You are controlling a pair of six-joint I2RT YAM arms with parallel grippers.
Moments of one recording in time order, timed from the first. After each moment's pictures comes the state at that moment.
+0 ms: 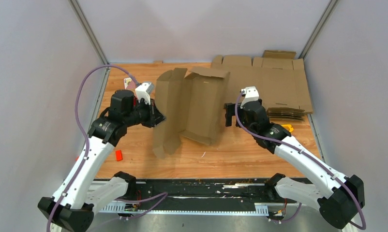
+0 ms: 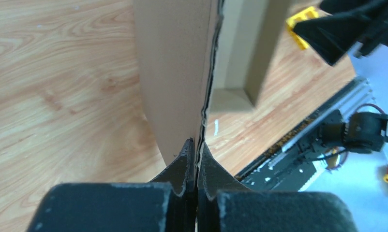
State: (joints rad) left arm -0.41 0.92 1.05 -0.68 0.35 -0.31; right arm 0.63 1.03 0.82 -0.31 0.34 0.27
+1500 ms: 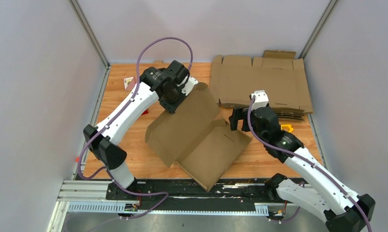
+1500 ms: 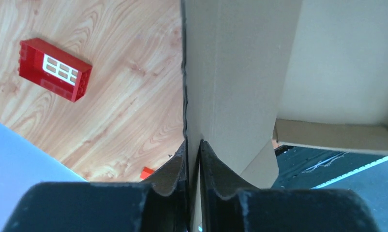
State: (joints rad) left arm -0.67 1.68 1.86 -1.38 -0.07 0.09; right arm 0.63 0.84 0.78 -0.38 0.28 0.29
